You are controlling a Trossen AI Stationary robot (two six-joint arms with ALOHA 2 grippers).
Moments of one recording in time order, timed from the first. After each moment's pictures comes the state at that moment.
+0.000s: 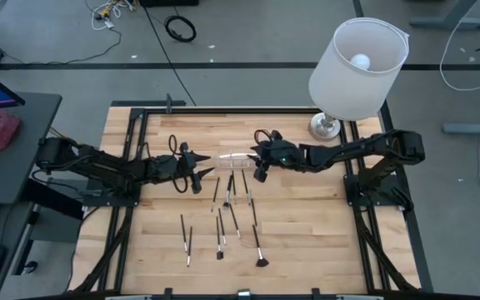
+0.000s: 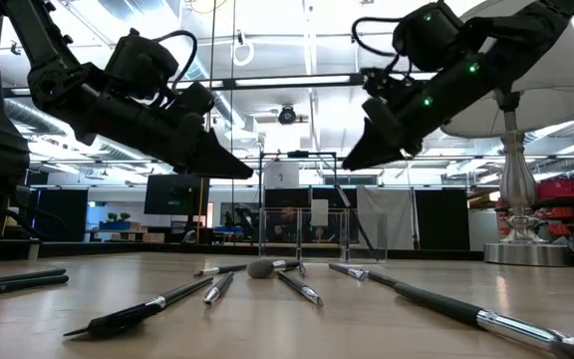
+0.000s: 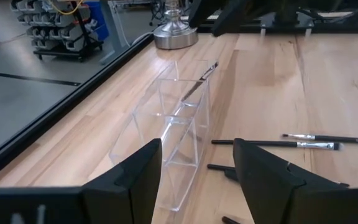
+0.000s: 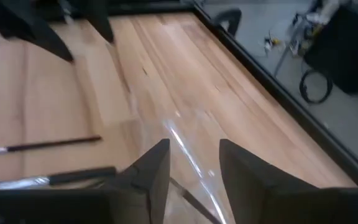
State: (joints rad) left arm 0.05 1.26 0.26 0.71 -0.34 0.00; right arm -0.09 1.56 0.82 0.24 0.32 0.02
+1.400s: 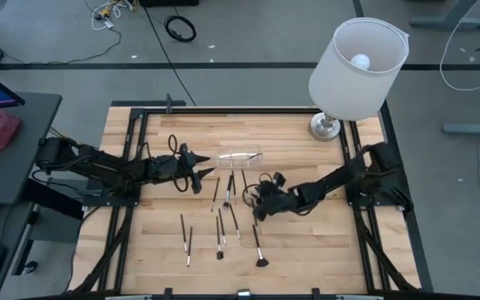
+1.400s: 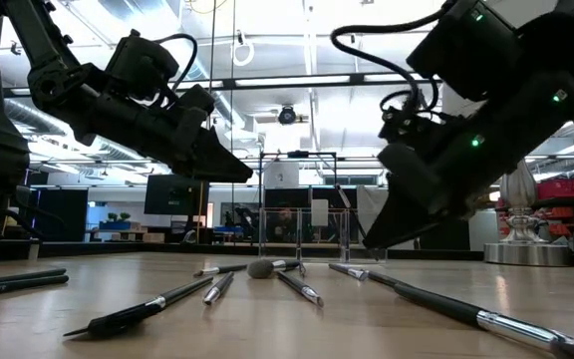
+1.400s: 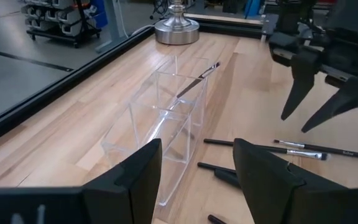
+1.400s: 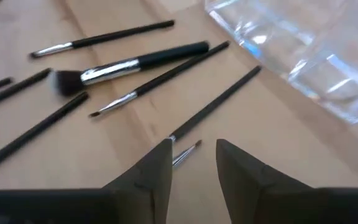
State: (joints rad) left arm 0.05 1.26 0.26 0.70 -0.34 -0.11; right arm 0.27 1.83 0.81 0.19 0.61 0.56
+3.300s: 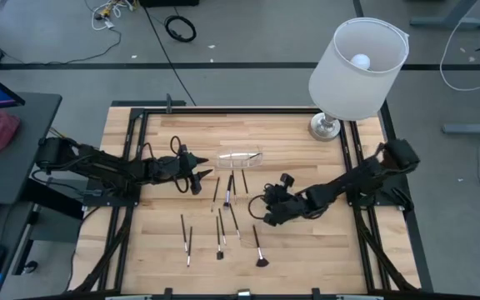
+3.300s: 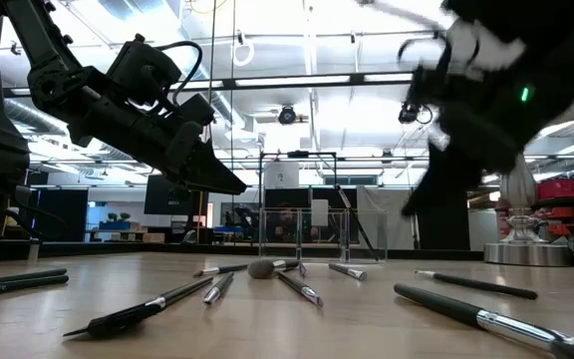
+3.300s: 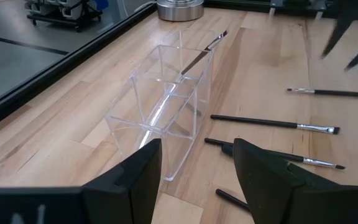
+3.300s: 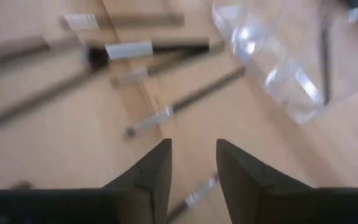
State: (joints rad) left arm 0.05 1.26 0.26 0.61 -0.34 -0.11; right arm 0.38 1.65 0.83 -0.11 0.65 0.51
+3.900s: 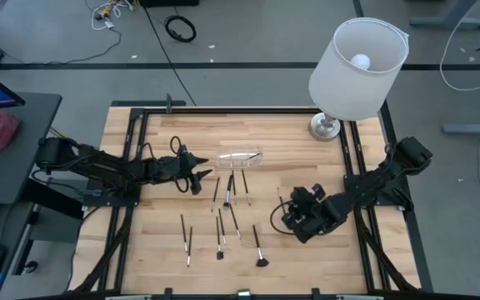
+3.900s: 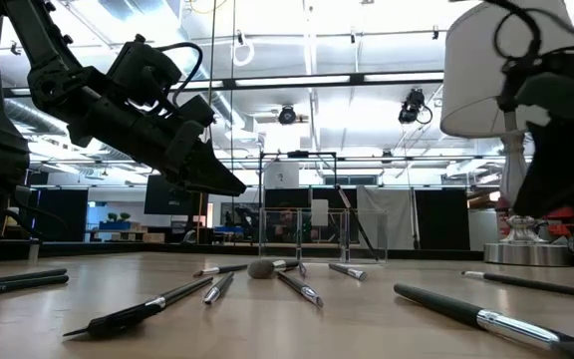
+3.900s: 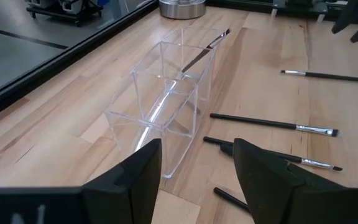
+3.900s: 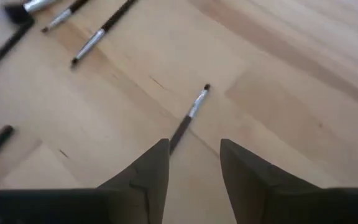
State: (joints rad) left arm 0.05 1.26 0.26 0.61 -0.34 -0.15; right arm 0.58 1.56 0.83 -0.69 0.69 1.38
